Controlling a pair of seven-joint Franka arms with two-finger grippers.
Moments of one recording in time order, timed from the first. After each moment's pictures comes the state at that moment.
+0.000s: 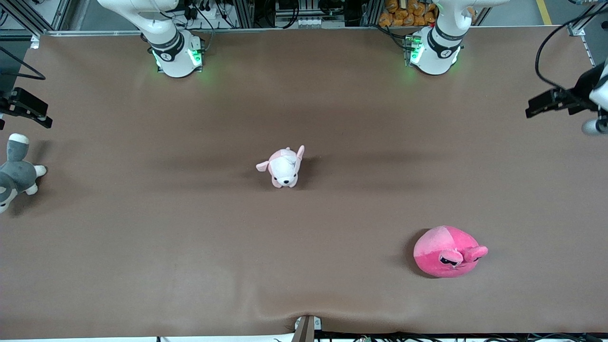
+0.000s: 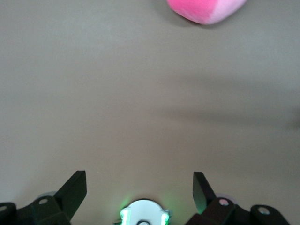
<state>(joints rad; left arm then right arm) -0.03 0.03 0.03 -1.57 0.04 1.46 -0.15 -0.03 0.01 -0.03 -1.46 -0.04 1.51 -0.11</state>
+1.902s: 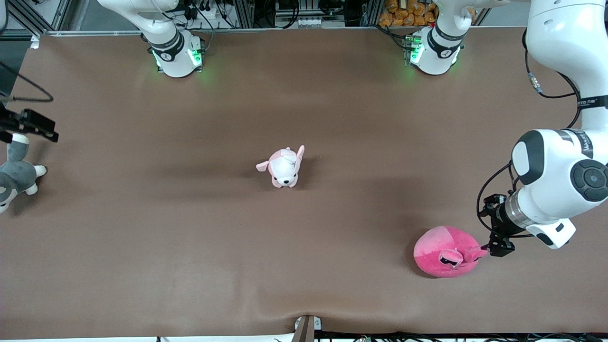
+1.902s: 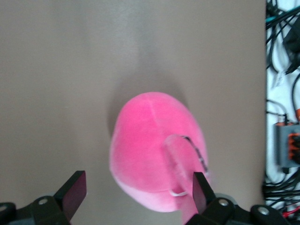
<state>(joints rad) -0.08 0.56 0.01 -1.45 0.00 2.14 -1.55 -0.04 0.13 -0.04 -1.47 -0.08 1.55 -0.11</state>
